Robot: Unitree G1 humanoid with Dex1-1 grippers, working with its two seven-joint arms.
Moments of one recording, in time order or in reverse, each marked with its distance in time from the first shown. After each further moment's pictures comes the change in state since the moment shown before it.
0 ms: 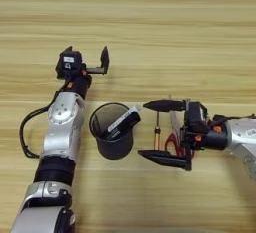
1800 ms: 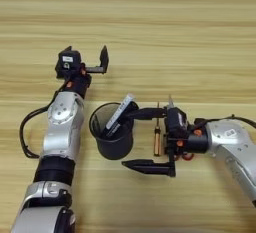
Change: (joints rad) left arm 0.000 0.000 0.003 -0.007 -0.015 0.007 -0.003; right arm -0.049 0.061 0.094 0.076 -0.056 0.002 -0.004
